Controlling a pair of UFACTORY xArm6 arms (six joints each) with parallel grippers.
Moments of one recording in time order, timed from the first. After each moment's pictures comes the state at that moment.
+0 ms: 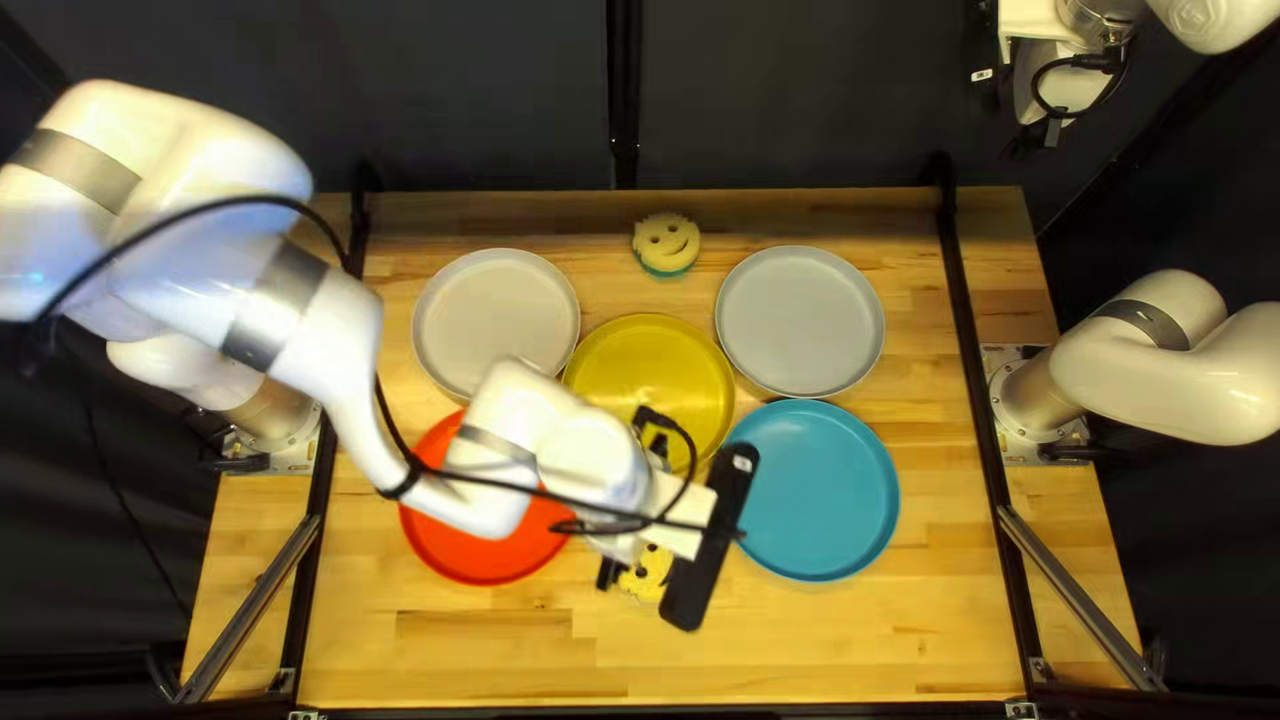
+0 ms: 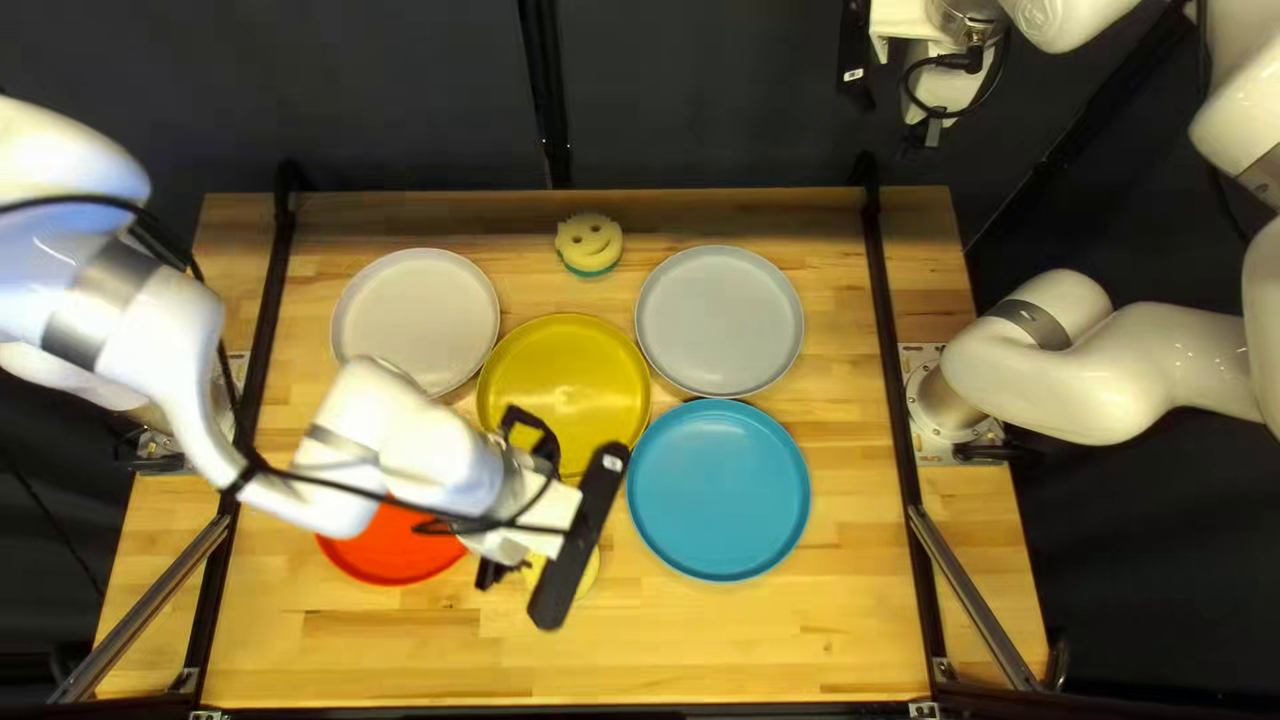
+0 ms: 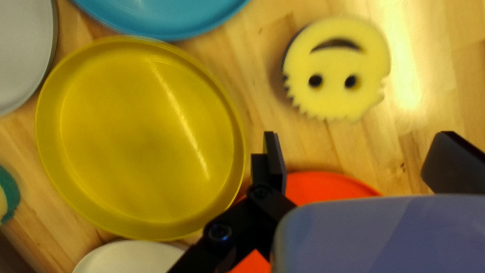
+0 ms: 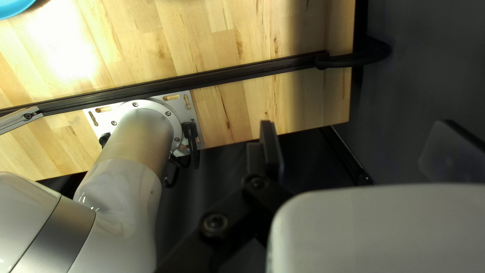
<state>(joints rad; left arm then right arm) -0.49 0.31 -1.29 0.13 0.83 -0.10 -0.94 -0.79 -0.77 -0.09 1.53 -0.78</state>
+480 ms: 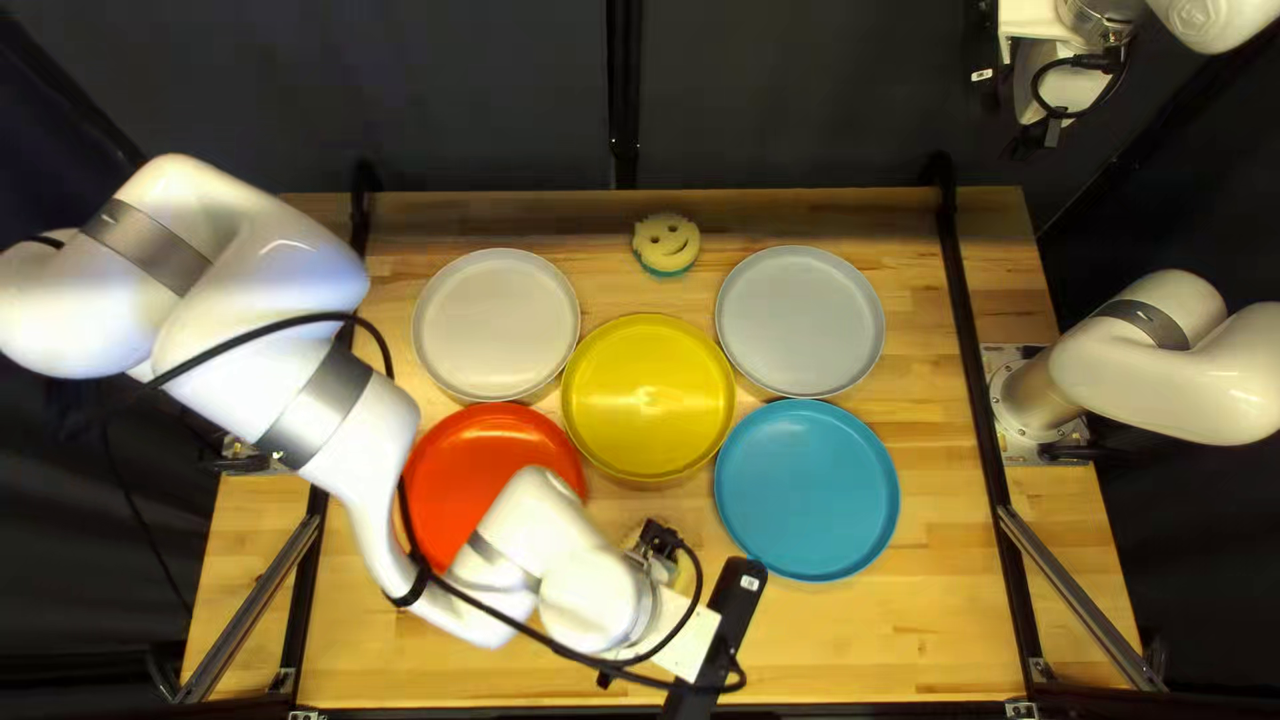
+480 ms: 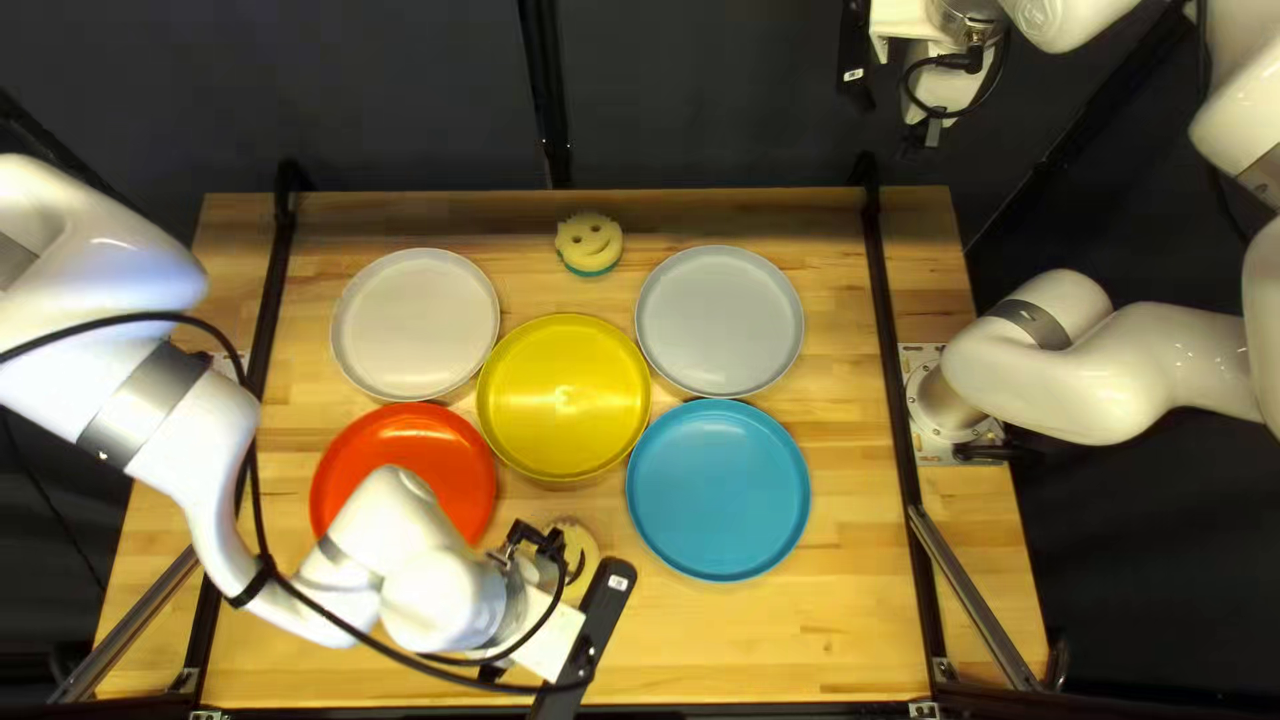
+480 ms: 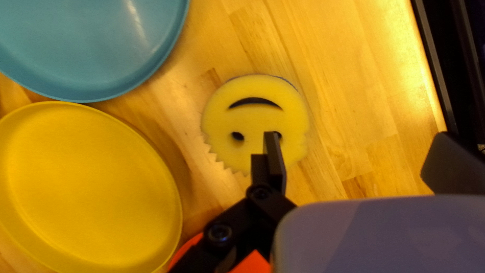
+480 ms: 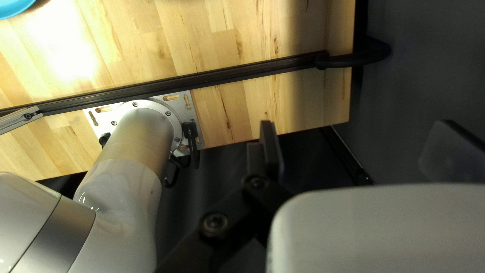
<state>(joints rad) -0.59 0.37 -1.22 0.25 0.72 -0.26 -0.94 -0.79 -0.77 -0.09 1.53 -0.78</state>
